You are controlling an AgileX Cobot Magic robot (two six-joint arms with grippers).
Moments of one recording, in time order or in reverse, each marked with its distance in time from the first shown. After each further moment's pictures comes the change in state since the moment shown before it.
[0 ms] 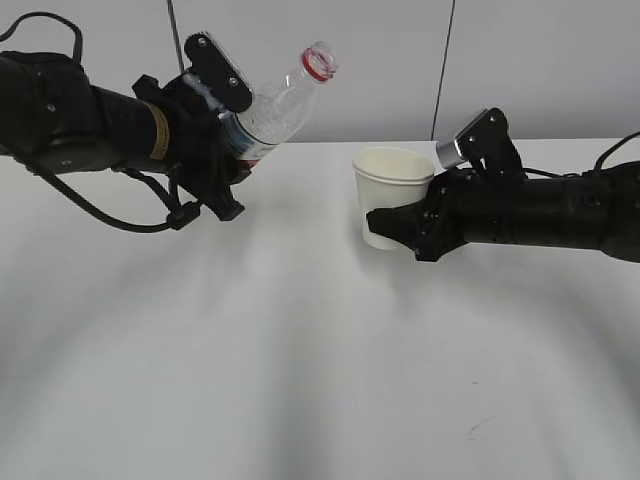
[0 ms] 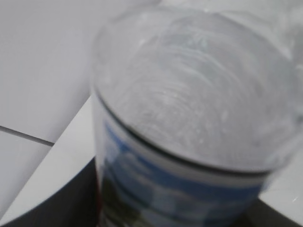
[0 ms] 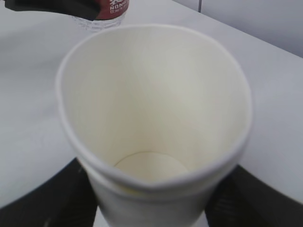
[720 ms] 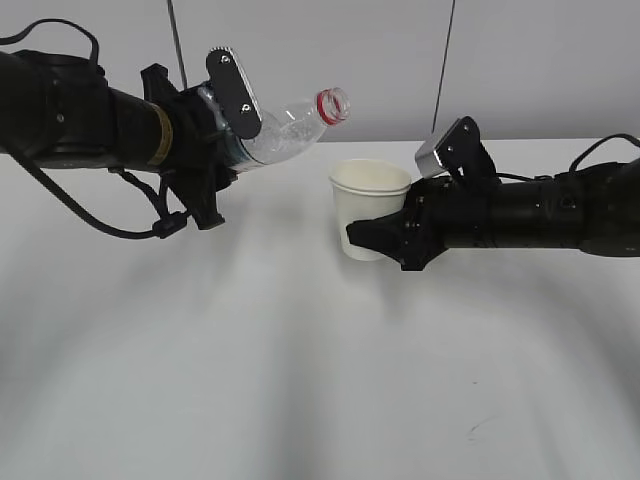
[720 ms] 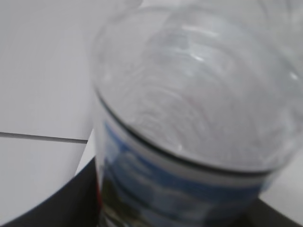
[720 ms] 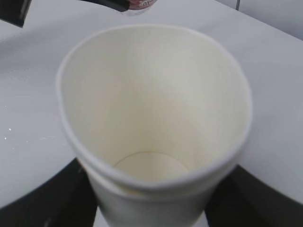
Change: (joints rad) left arm -0.029 0.000 -0.016 0.257 0.130 0.004; right arm 0.023 0.067 -0.072 -0.105 -0.051 0.059
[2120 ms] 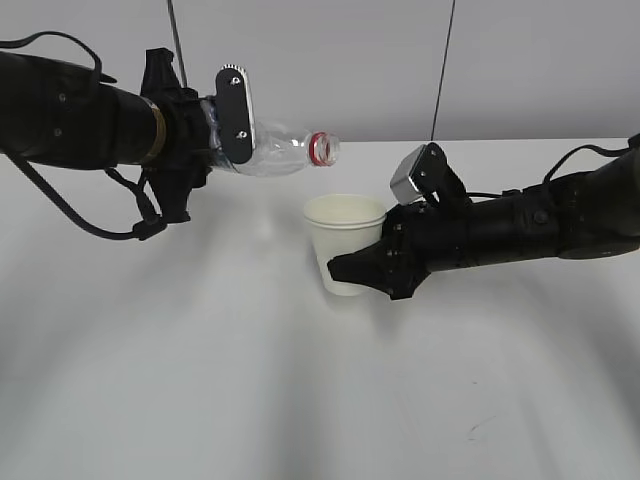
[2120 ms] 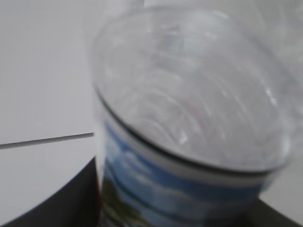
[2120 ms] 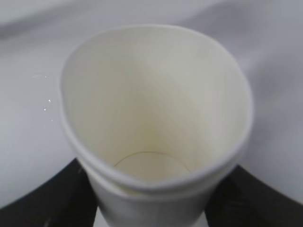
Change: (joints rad) left arm -0.005 0.000 0.000 0.314 0.114 0.002; right arm 0.035 0.068 -0.057 -0.172 -0.030 0.117
